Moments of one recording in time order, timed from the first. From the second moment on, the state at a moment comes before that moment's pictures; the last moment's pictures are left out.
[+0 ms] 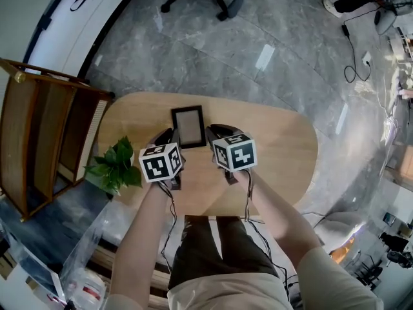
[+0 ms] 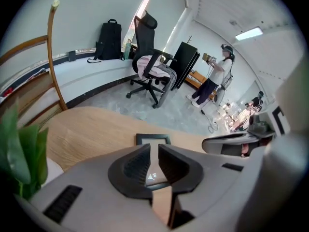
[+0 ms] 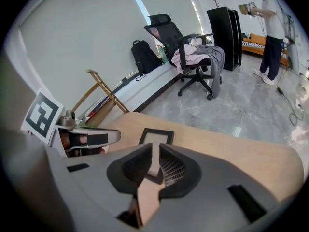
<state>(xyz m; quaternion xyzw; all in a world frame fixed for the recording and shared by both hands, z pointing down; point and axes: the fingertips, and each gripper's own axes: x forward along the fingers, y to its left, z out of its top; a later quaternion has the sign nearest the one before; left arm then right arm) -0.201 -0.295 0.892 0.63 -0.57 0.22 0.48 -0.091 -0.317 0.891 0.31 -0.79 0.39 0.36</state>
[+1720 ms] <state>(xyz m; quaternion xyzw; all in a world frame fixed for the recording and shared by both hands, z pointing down) -0.157 -0.169 0.222 0.80 -0.59 0.11 -0.01 -0.007 -0.200 0.205 0.37 -0.93 0.05 0.01</state>
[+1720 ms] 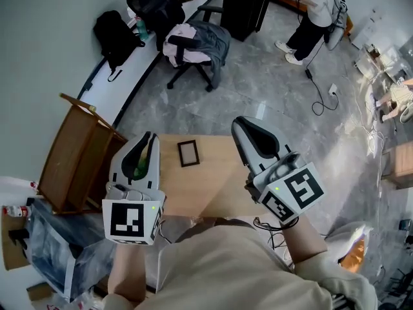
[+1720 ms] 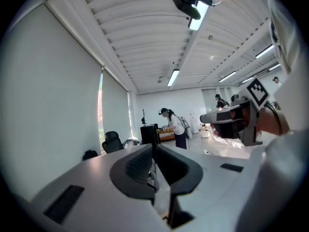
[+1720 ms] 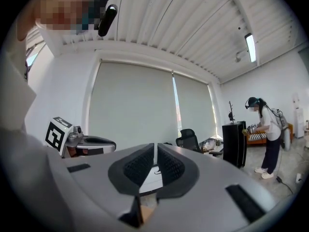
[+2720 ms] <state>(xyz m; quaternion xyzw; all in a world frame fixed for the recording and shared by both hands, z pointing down) -0.117 -0.057 0.196 0.82 -0.56 0.10 -0.04 0.041 -0.071 0.164 0.41 -0.91 0.00 -0.03</state>
